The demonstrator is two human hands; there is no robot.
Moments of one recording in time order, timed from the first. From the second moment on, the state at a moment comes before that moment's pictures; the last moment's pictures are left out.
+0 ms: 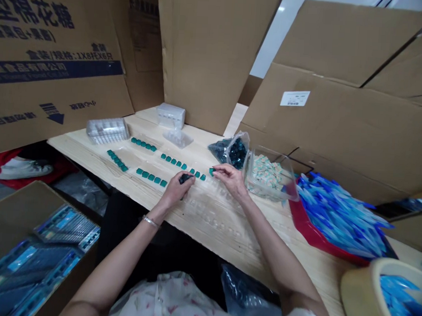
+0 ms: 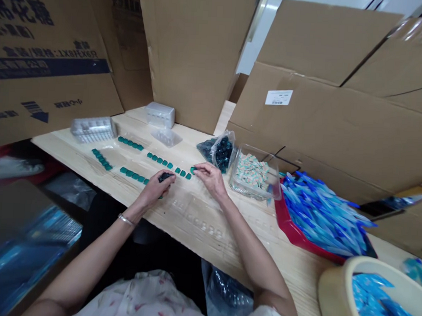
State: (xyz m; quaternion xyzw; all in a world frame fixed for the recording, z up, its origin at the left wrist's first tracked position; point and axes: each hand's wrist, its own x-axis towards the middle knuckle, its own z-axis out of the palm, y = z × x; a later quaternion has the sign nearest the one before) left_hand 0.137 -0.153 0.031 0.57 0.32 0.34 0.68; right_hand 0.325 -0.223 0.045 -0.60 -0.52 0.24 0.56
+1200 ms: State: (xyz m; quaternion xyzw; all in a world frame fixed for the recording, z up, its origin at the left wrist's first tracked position) left_hand 0.130 -0.164 0.042 0.39 0.22 0.27 0.85; right_hand 0.279 -0.213 0.052 -0.59 -0.59 0.23 0.50
